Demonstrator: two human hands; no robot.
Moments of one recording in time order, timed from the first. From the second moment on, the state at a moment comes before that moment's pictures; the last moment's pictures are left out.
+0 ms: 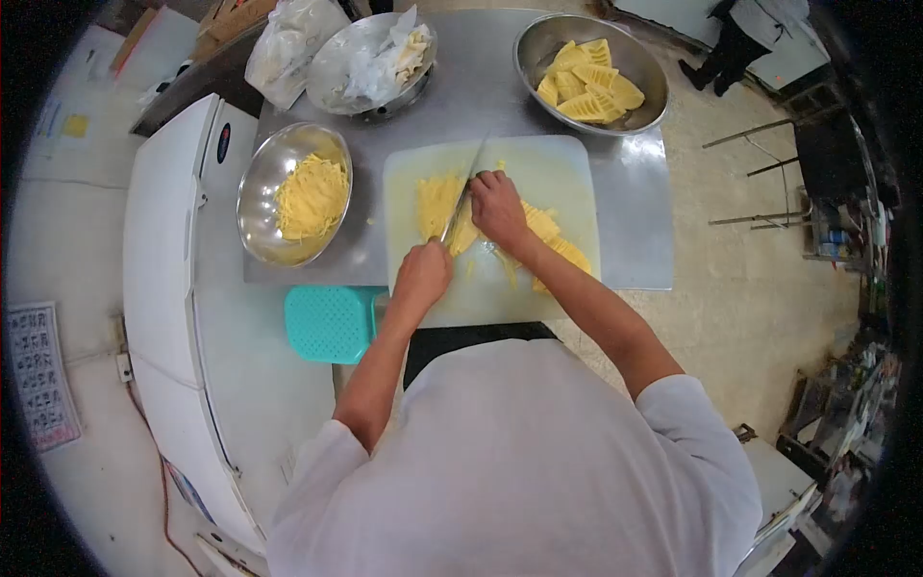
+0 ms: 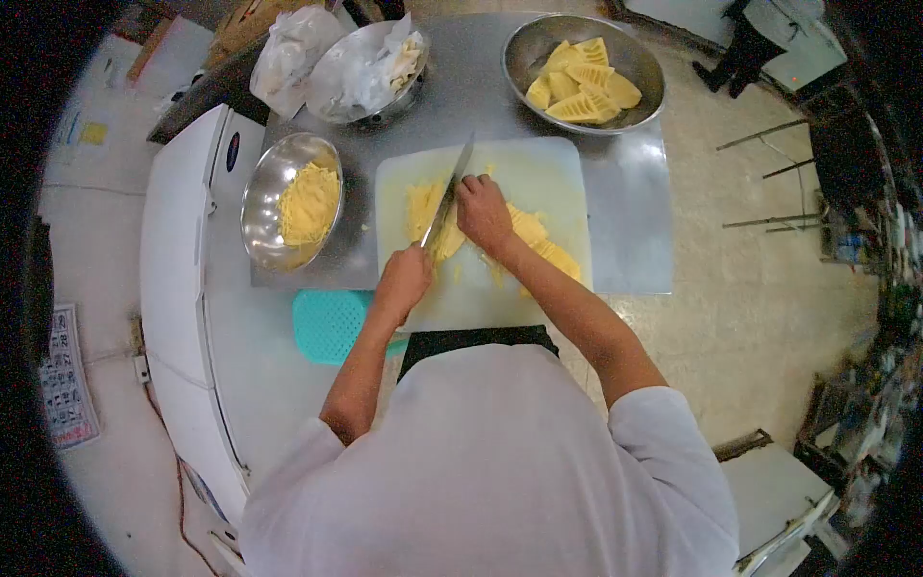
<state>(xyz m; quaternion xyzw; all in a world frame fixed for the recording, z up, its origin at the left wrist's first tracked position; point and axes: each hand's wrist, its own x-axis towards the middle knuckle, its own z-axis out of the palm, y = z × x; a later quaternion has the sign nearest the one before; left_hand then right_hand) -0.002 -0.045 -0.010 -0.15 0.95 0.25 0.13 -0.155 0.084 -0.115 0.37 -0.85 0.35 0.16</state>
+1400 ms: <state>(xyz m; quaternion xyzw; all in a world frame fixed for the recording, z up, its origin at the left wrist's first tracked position) -0.033 -0.051 -0.004 -0.14 0.95 0.28 0.11 -0.155 0.089 -0.120 0.33 -0.86 0.38 0.11</state>
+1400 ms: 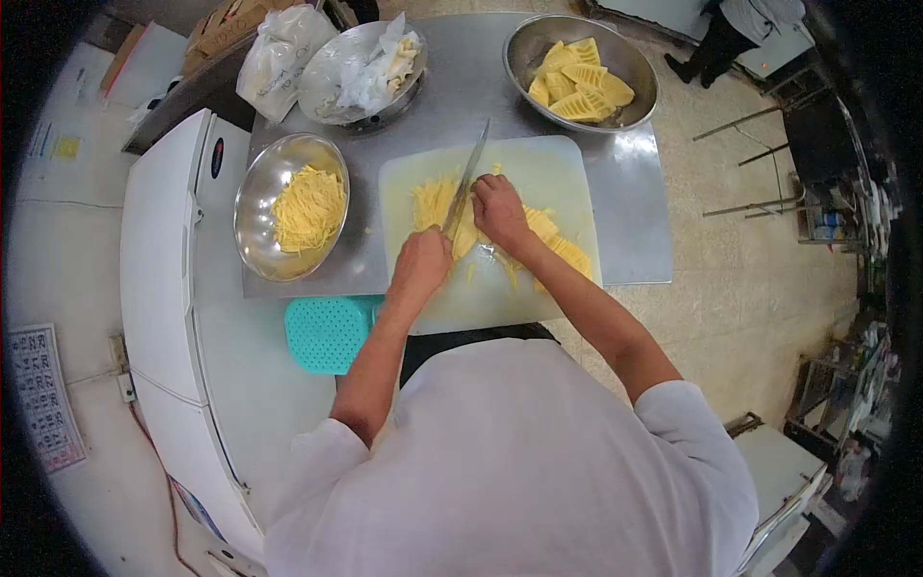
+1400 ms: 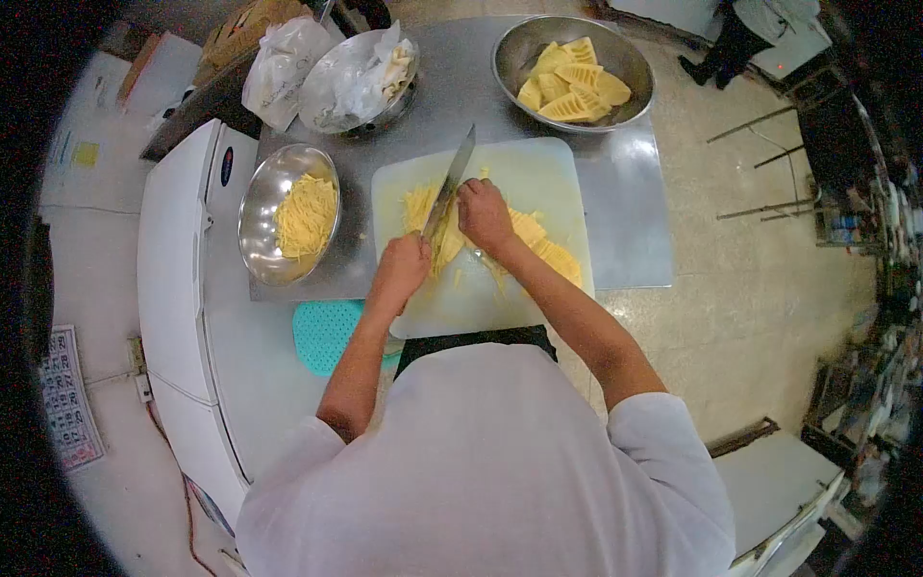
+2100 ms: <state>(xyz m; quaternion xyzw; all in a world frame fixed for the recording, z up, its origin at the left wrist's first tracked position) 0.002 -0.055 0.006 -0.12 0.95 0.25 0.14 -0.143 0.089 -0.117 0.32 -0.89 0.29 0.15</state>
